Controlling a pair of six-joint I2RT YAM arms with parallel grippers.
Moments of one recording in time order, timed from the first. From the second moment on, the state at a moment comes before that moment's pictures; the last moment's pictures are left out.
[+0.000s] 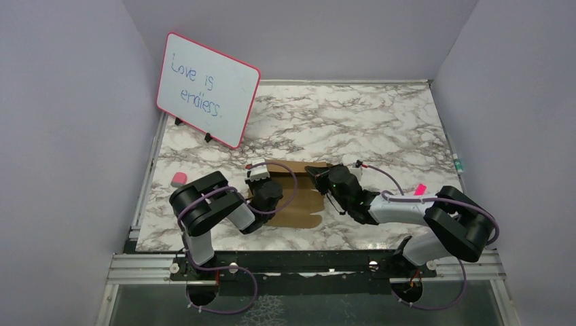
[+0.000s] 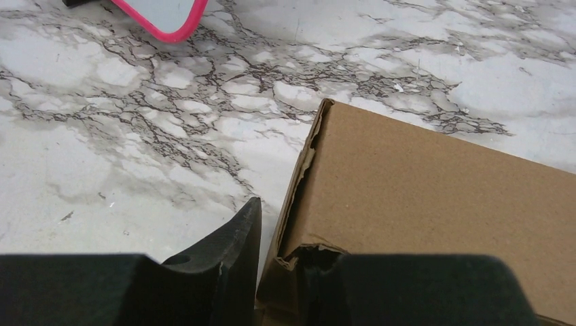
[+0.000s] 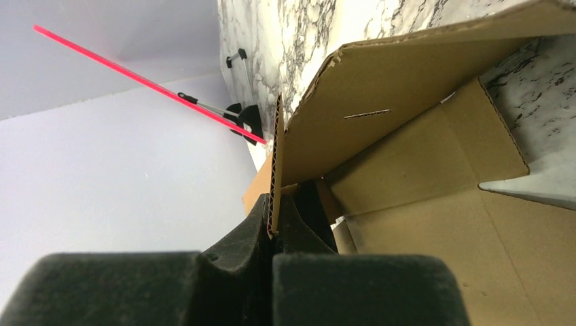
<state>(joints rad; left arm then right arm) -0.89 1.78 0.37 1.06 -1.04 -0.41 0.87 1.43 0.49 0.53 0.43 1.69</state>
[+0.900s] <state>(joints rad) -0.88 1.83 0.44 0.91 -1.04 -0.65 0.88 1.55 0.54 0.60 0.44 1.65</state>
